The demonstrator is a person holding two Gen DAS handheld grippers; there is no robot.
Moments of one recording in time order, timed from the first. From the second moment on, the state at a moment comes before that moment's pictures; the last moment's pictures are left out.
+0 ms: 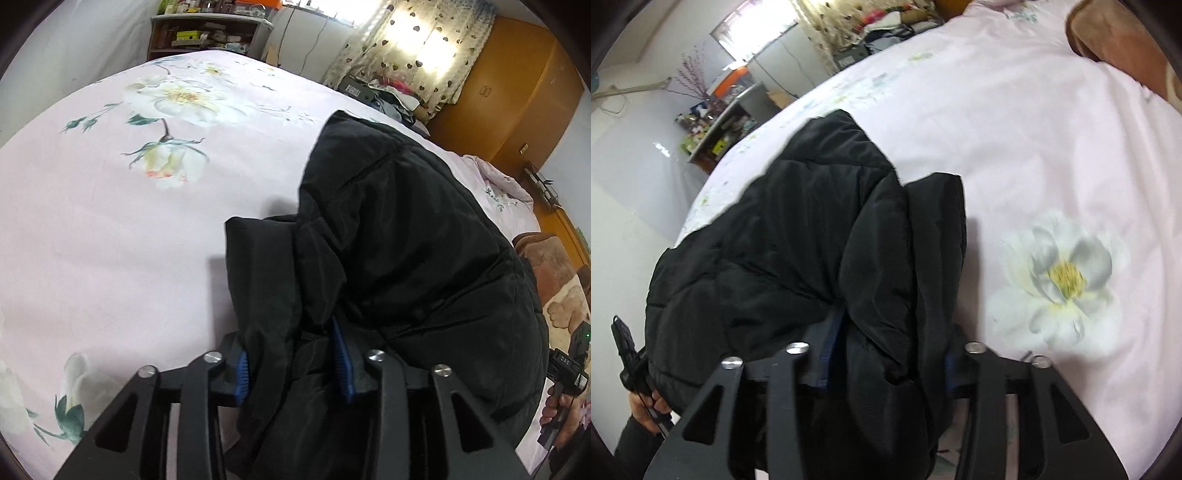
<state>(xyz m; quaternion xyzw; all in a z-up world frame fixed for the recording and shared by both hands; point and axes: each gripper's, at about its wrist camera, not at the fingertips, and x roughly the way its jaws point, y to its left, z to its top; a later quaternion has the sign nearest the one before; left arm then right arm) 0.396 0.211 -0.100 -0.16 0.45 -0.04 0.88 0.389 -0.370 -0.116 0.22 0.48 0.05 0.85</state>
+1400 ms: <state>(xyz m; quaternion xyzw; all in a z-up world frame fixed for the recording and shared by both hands) 0.326 0.151 0.004 -0.07 0.38 -0.03 0.92 0.327 -0.300 -0.016 0.07 0.41 0.01 0.91</state>
